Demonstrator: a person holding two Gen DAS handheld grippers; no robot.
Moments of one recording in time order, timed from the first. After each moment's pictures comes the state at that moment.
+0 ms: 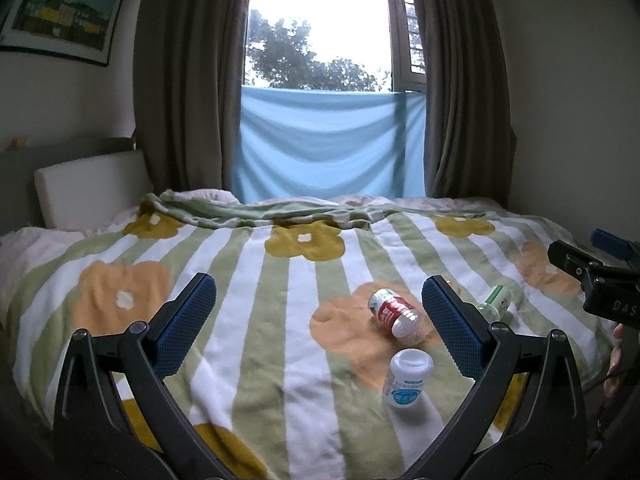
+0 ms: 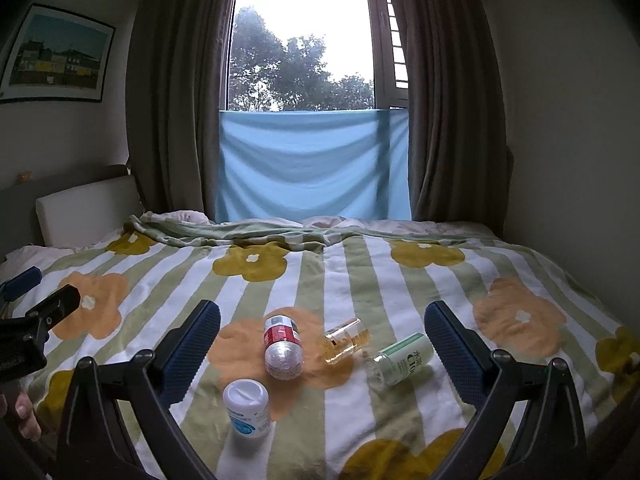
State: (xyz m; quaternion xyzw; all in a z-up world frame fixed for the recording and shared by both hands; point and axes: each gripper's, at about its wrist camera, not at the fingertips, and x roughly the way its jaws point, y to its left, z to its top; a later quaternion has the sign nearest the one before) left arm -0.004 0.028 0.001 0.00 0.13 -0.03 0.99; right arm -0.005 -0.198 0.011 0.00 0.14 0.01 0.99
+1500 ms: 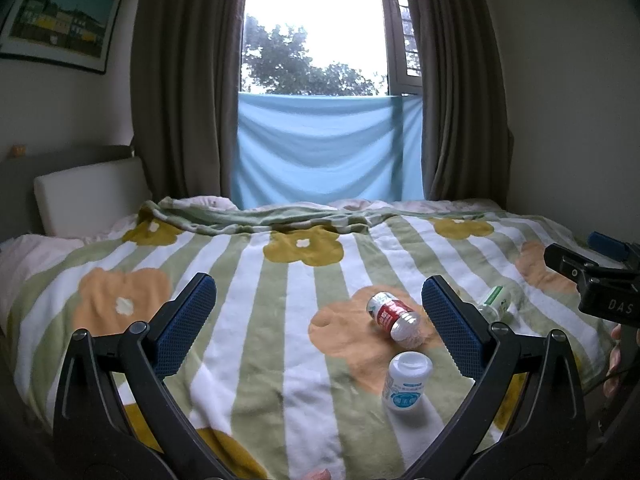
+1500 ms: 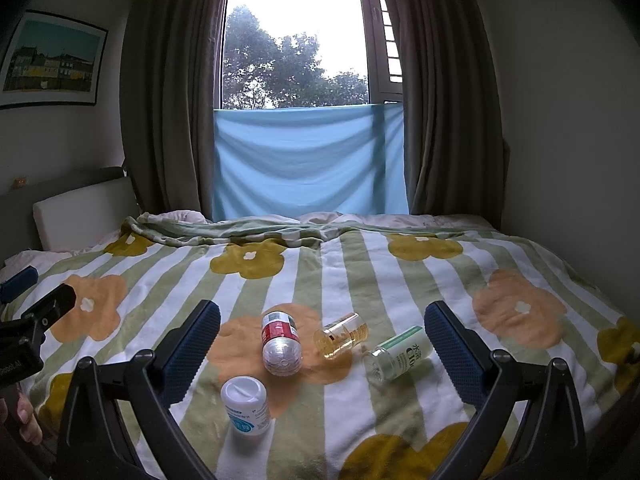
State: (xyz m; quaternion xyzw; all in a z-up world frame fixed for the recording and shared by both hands) left arm -0.007 0.024 0.002 0.00 0.12 -0.03 0.99; right arm -0.005 -0.202 0.008 0.00 0.15 0.01 0.99
